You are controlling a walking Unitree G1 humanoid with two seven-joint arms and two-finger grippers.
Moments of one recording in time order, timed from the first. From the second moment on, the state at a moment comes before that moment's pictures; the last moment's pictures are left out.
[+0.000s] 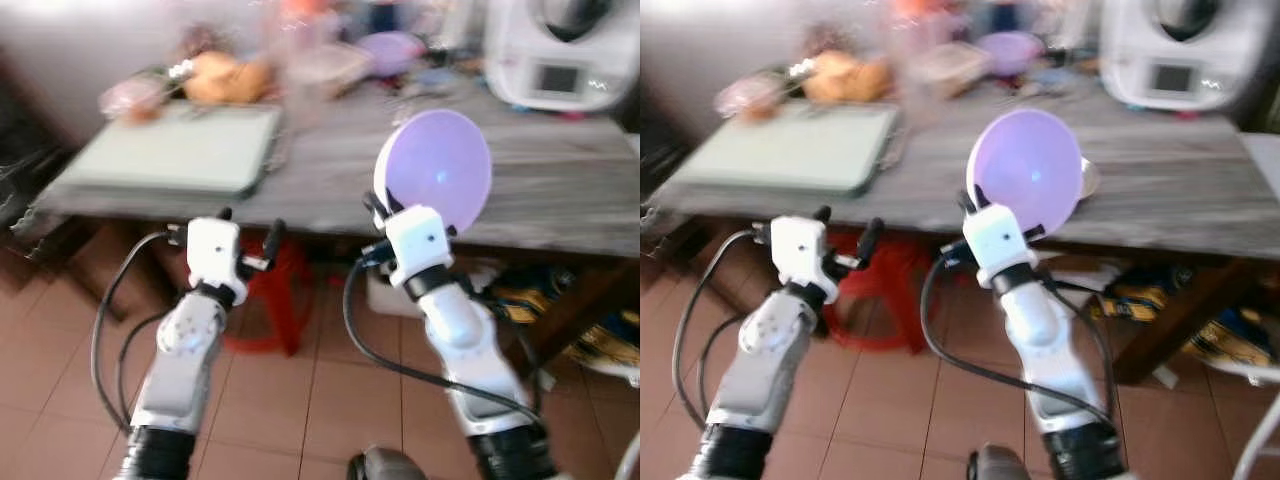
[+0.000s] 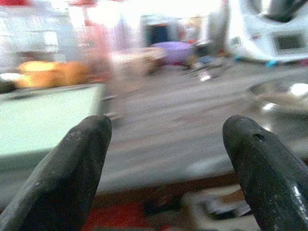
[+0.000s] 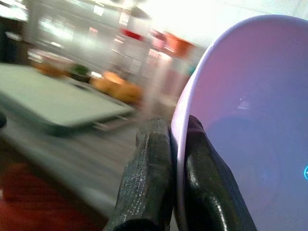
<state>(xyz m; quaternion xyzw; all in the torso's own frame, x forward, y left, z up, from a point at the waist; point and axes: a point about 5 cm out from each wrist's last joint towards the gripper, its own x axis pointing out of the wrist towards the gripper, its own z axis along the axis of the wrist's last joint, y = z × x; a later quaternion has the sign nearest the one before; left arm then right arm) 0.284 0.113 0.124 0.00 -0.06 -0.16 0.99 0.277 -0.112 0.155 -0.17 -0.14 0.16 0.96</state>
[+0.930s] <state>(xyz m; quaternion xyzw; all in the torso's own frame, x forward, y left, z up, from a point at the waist) 0.273 0.125 0.118 -0.01 -0.04 -0.16 0.99 0.285 -0.113 0.146 -0.18 -0.10 0.12 0.97</state>
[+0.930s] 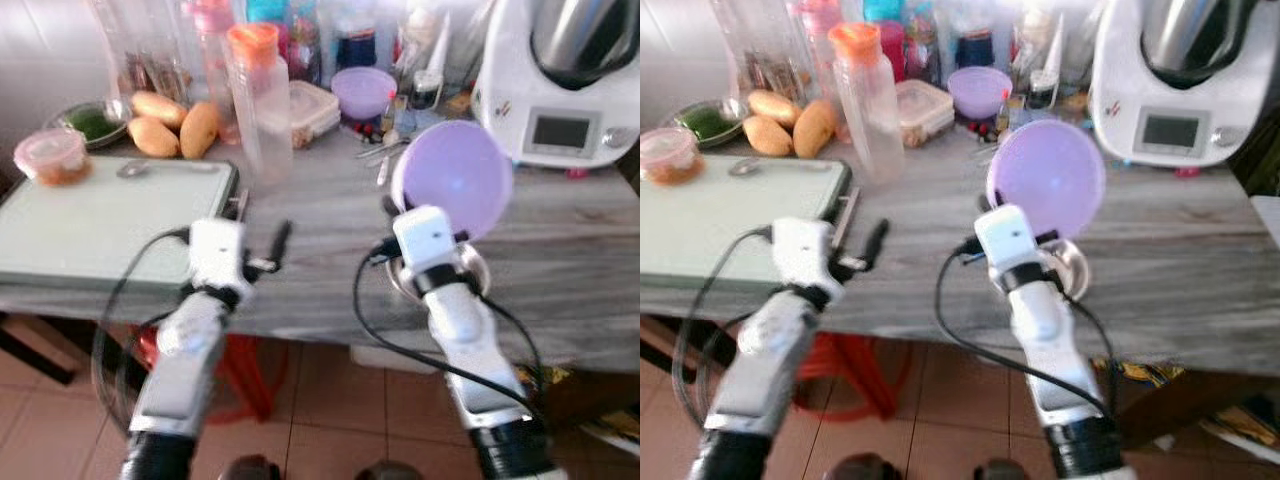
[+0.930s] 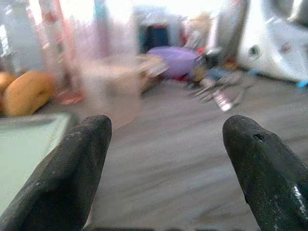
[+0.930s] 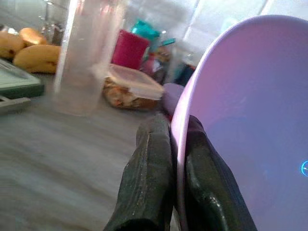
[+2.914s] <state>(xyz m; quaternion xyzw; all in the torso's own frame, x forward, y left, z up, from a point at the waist) 0.245 0.145 0.113 0.02 0.02 -0.19 0.98 0.331 -0.113 0.120 -0.23 0.06 0.42 0.88</state>
